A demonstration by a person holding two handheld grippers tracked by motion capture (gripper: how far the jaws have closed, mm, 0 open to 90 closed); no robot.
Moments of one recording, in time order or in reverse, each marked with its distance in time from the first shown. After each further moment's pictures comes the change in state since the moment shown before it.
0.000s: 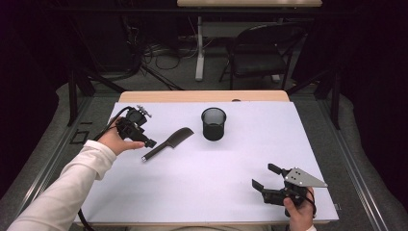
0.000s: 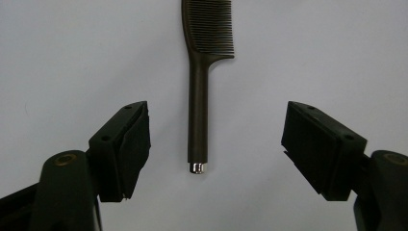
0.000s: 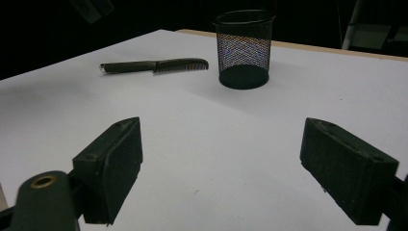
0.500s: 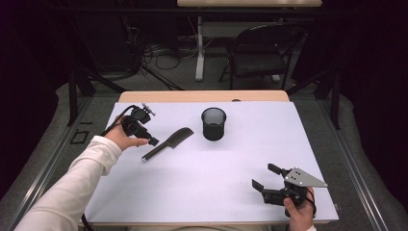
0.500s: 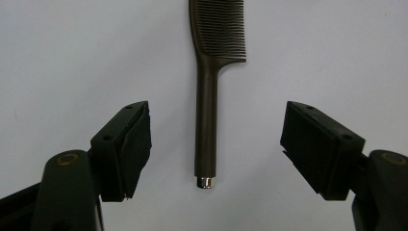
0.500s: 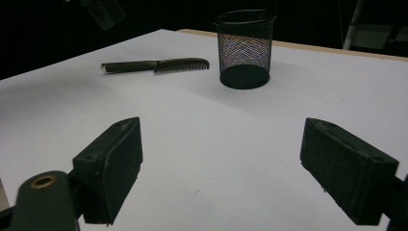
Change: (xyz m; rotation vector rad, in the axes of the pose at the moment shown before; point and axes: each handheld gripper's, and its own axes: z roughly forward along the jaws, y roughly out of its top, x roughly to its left) left arm 0.012 0.012 0.020 0.042 -0.019 -0.021; right arm 0.000 0.000 0.000 0.000 0.004 -0.002
